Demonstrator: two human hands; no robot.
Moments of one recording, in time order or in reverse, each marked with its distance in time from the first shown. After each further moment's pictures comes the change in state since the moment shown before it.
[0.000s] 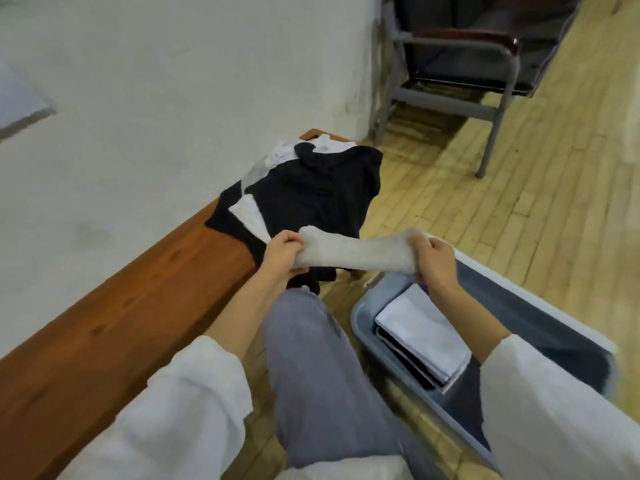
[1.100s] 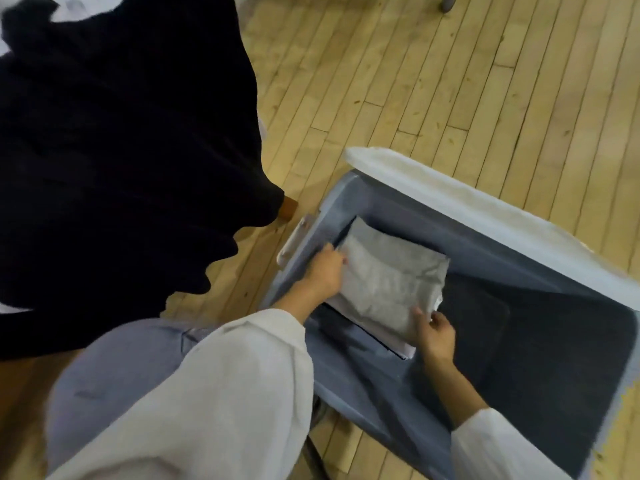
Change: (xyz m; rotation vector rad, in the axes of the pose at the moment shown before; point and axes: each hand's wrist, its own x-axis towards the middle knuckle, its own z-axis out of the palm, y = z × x) left_hand 0.154 -0.215 0.291 1.197 -0.674 0.018; right_hand 0.109 0.319 -0.070 -0.059 0.274 0.622
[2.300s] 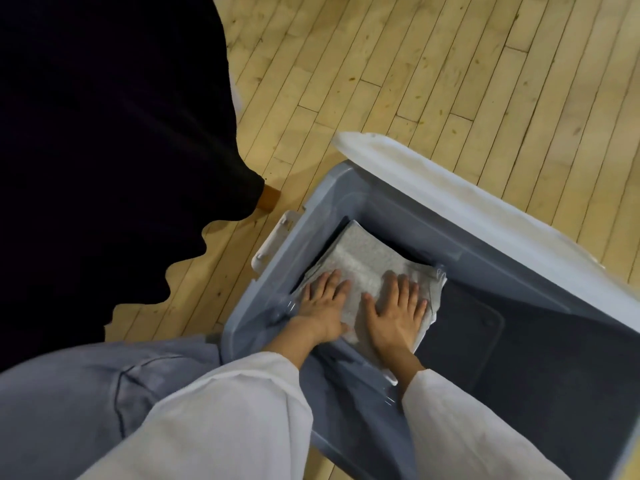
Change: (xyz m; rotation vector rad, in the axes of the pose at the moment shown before) left_hand 0.022 -0.028 0.081 0.370 -0.261 0.144; right_hand 0.067 0.025 0.069 -0.881 -0.040 -0.420
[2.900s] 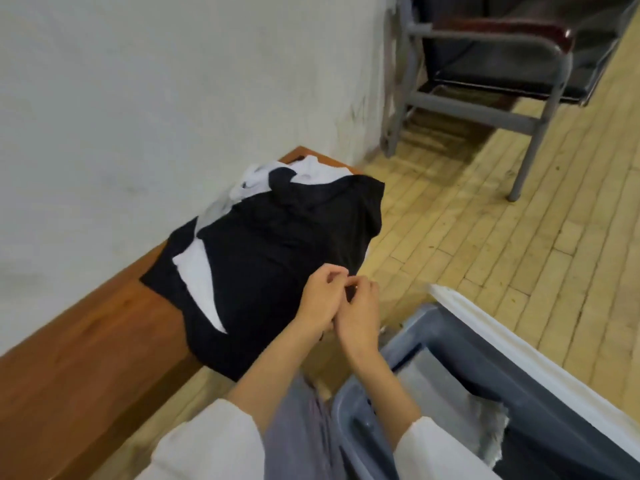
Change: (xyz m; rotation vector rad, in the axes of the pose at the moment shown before) left_hand -0.252 -0.064 -0.204 -1.297 0.969 -0.118; right_hand -0.156 -0.302 -0.188 0.723 0.079 -0.490
